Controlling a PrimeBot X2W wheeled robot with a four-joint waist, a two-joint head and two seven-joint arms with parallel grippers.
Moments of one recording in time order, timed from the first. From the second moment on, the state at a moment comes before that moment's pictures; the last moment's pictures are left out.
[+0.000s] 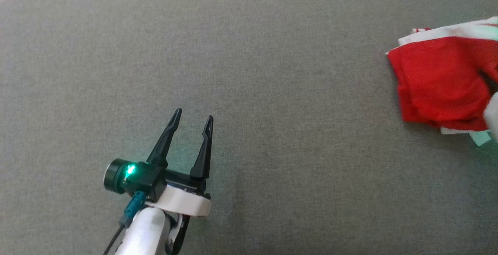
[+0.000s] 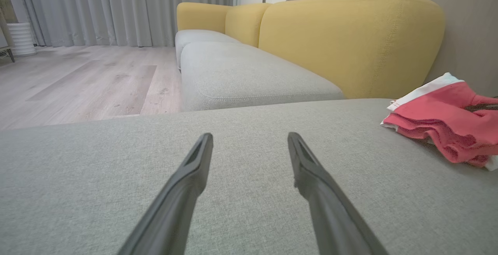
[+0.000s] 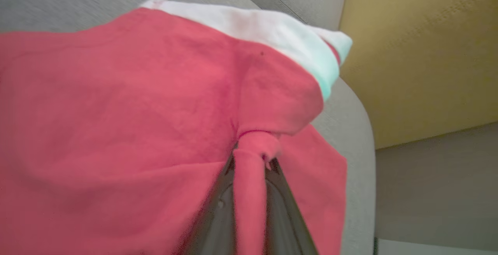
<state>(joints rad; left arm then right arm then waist) -0.20 0.05 -0.32 0.26 -0.15 -0.05 -0.26 -0.71 -0.73 0.73 0.78 0.34 0.12 0.03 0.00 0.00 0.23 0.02</state>
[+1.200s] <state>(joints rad) -0.24 0.05 -0.30 0.28 -0.14 -0.07 -0.26 -0.83 -0.62 0.42 0.97 0.31 0.12 -0.03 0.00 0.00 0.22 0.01</state>
